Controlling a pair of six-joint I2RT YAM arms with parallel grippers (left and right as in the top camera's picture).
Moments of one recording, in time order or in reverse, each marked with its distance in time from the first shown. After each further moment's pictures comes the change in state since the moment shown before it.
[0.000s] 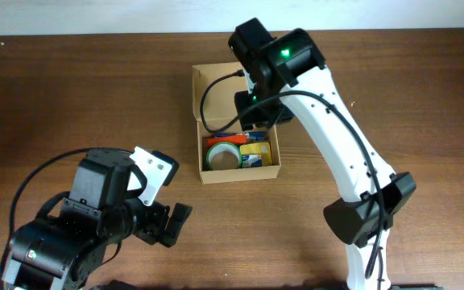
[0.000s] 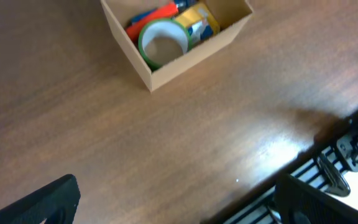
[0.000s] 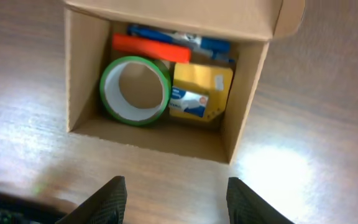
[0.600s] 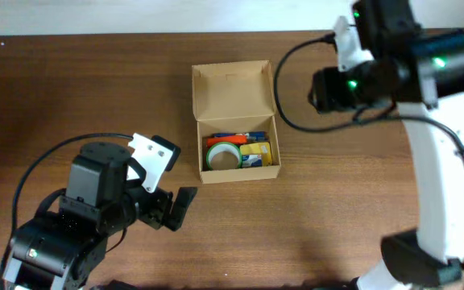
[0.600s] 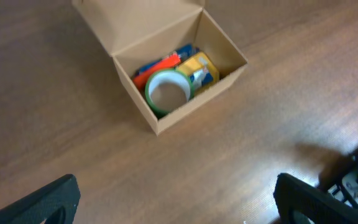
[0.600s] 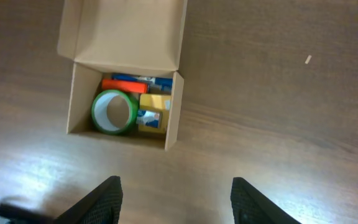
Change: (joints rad) left arm 0.000 0.010 0.000 0.166 0.000 0.000; right arm -0.288 -0.364 -0.082 0.000 -0.073 -0.171
